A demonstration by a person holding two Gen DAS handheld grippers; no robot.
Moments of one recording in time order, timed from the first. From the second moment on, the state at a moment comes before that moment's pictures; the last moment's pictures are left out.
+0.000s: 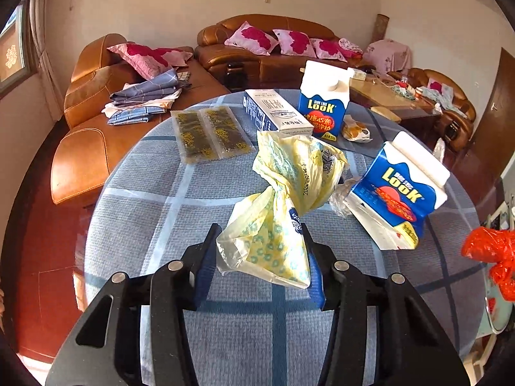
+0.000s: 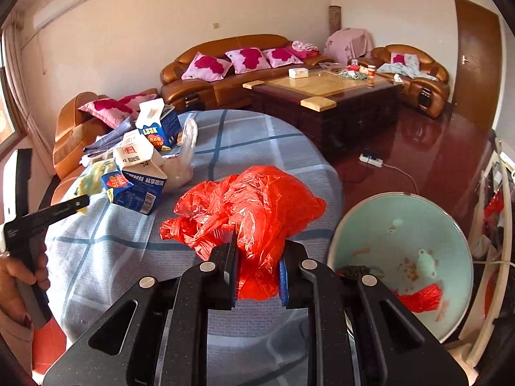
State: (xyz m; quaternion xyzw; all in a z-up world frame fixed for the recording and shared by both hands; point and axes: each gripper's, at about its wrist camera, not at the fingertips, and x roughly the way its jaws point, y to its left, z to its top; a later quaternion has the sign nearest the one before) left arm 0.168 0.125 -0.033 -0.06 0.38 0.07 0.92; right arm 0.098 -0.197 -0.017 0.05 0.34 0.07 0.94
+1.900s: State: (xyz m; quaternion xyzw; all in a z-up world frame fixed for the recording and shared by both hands) left arm 0.110 -0.227 -0.034 0.10 0.38 -0.17 0.90; right arm 0.050 -0.392 -0.063 0.10 0.35 -0.08 0.93
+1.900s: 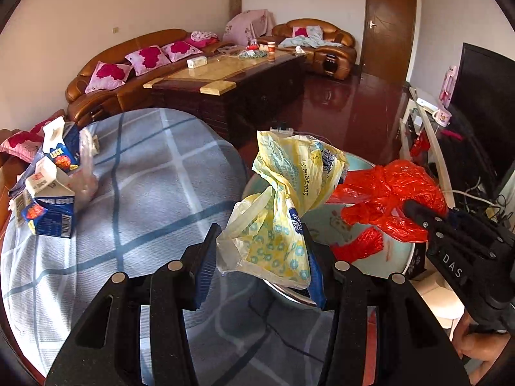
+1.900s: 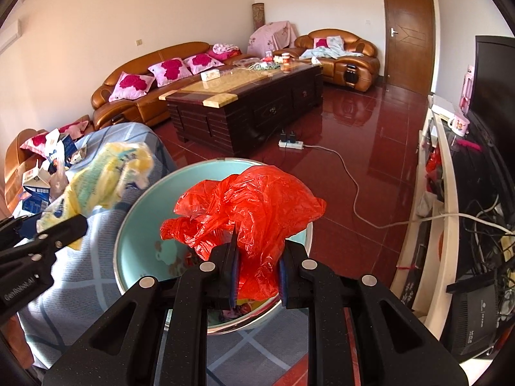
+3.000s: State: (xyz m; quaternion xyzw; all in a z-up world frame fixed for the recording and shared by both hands) left arm 0.118 -0.228 -0.053 0.12 0.39 -0.13 0.90; right arm 0.063 -0.395 -0.059 0.09 0.34 -0.06 0.93
